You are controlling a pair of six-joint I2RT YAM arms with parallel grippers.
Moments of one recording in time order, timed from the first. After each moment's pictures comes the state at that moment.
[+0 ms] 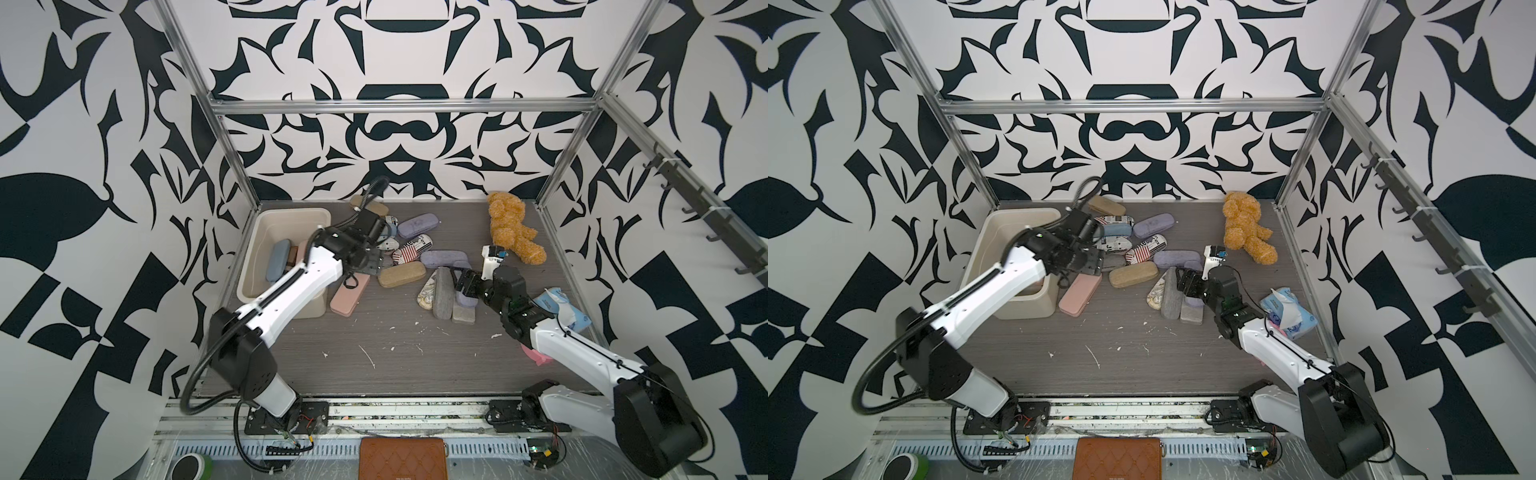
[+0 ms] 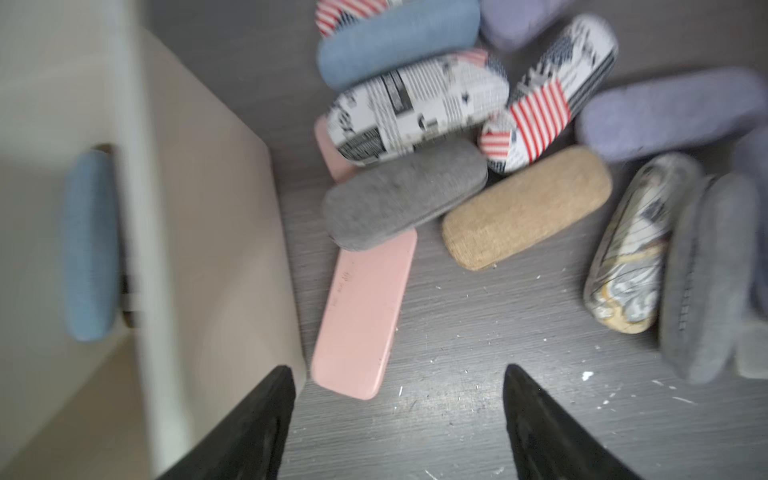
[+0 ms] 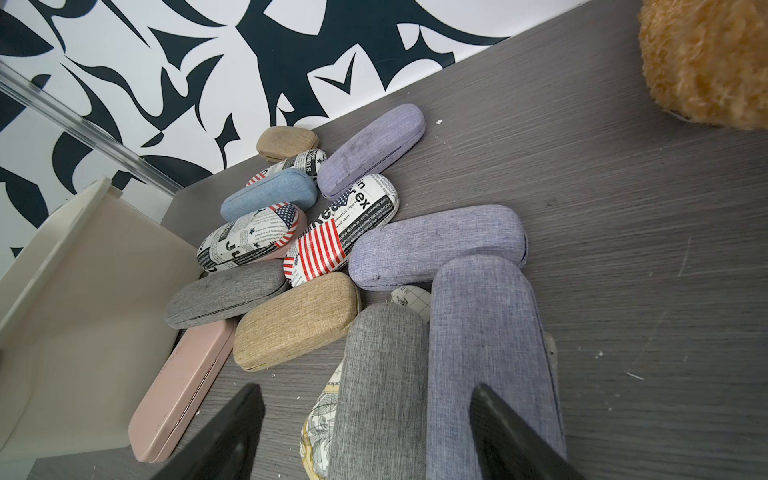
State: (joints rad) left arm -0.70 1.65 1.46 -0.97 -0.28 -0.37; right arm 0.38 1.15 0.51 0.21 -0.04 0.57
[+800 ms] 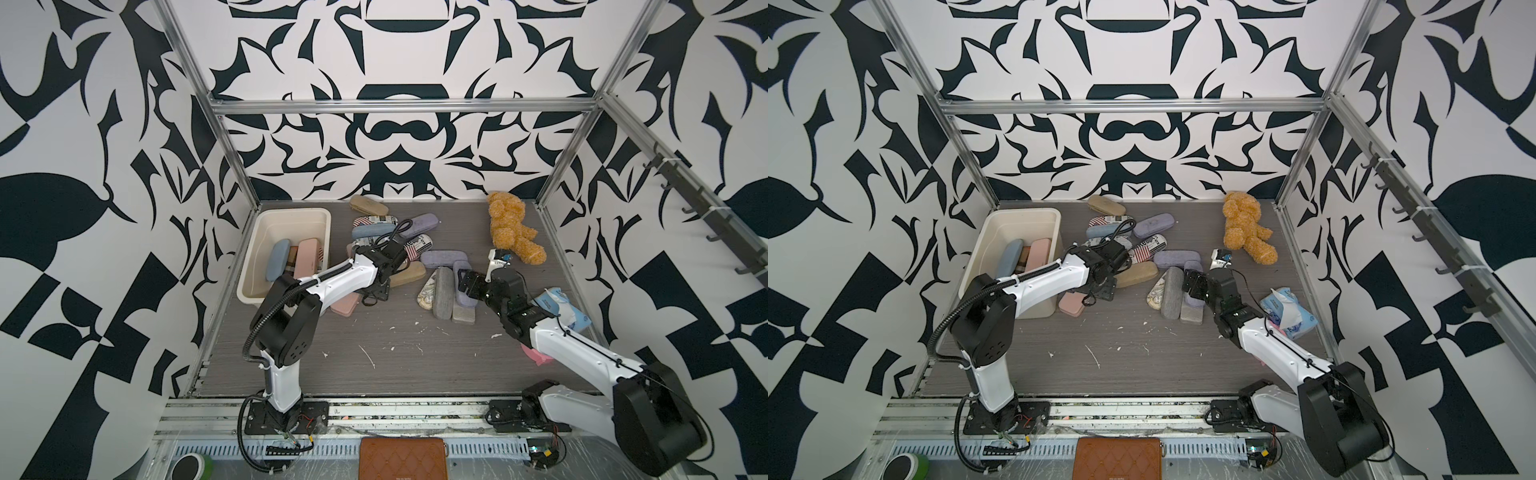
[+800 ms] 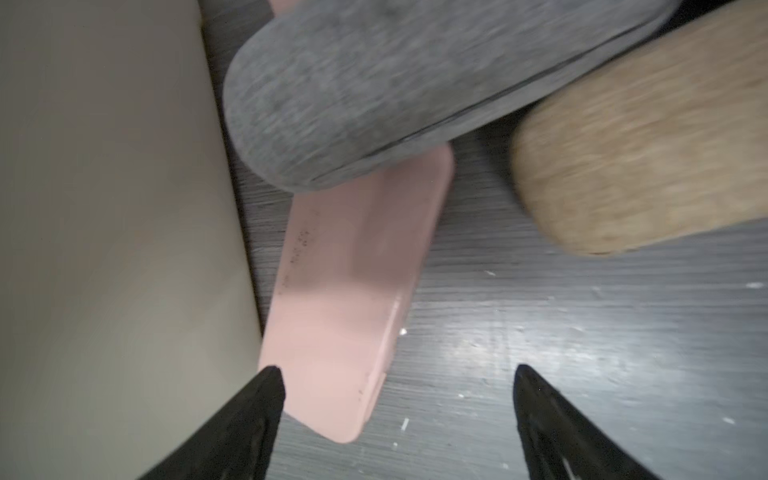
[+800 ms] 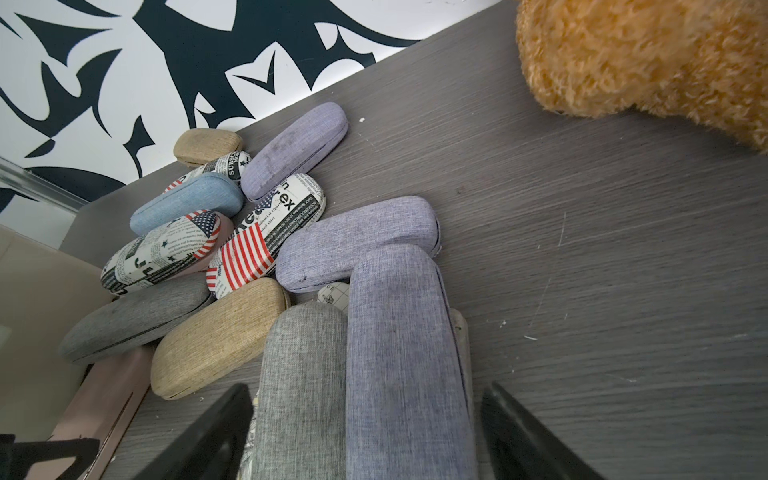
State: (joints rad) left arm -0.69 1.84 1.34 -0.94 -0.41 -0.51; right arm 0.38 1.15 0.51 0.11 0.13 0.58
